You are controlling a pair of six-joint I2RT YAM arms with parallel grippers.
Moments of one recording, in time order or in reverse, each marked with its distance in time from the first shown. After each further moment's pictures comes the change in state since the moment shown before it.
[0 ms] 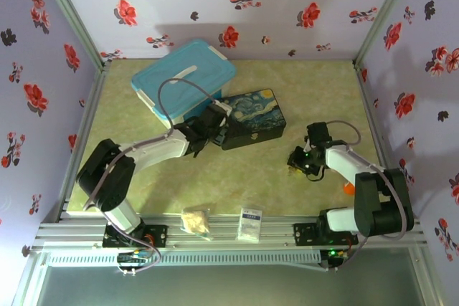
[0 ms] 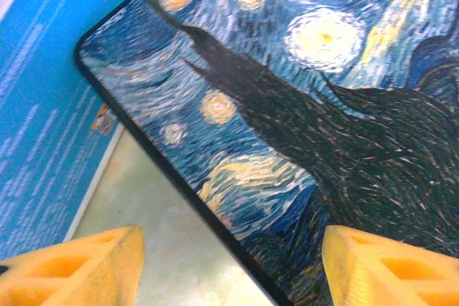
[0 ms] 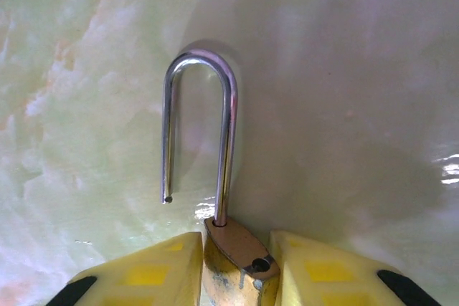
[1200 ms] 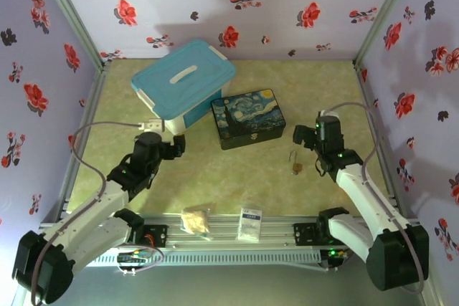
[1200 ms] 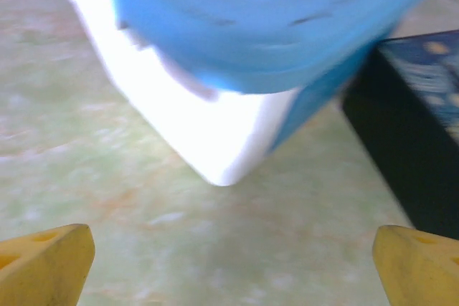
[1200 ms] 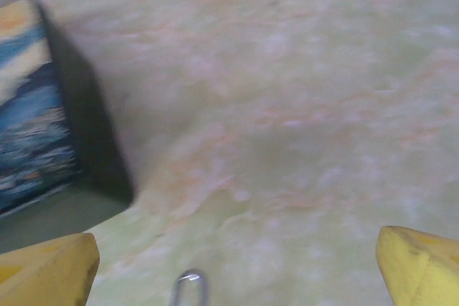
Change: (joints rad) left arm 0.248 -0.794 -0.599 0.076 -0.108 -0.215; right arm 0.020 -0.387 -0.037 0.222 0.459 -0.226
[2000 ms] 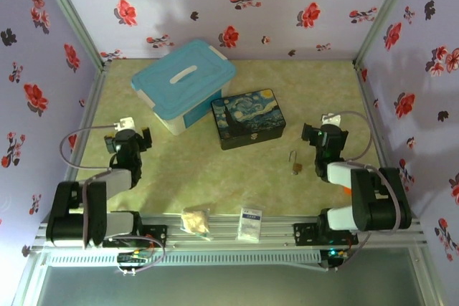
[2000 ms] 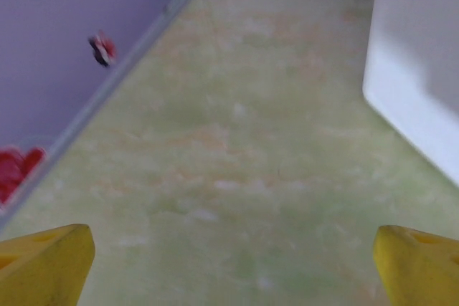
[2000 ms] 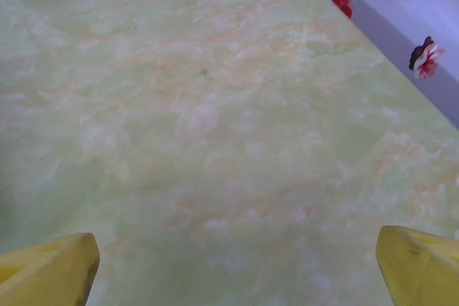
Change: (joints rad) left arm 0.483 0.470 -0.157 0.713 0.026 0.297; right arm -0.138 0.433 -0.228 0.931 0.053 -0.233
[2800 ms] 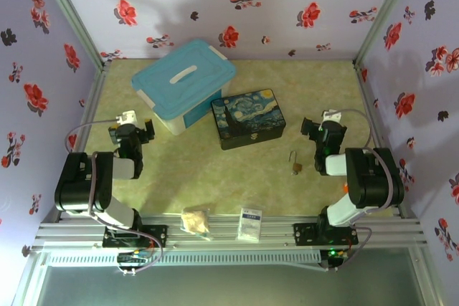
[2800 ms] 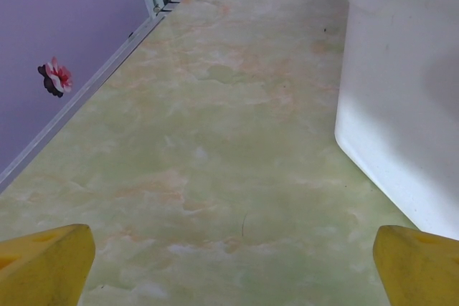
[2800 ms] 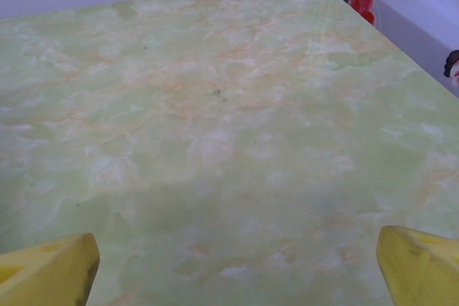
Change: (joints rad) left arm 0.031 0.223 0.062 0.252 0.078 0.000; right arm -0.026 0.169 0.039 0.167 -0.068 0.026
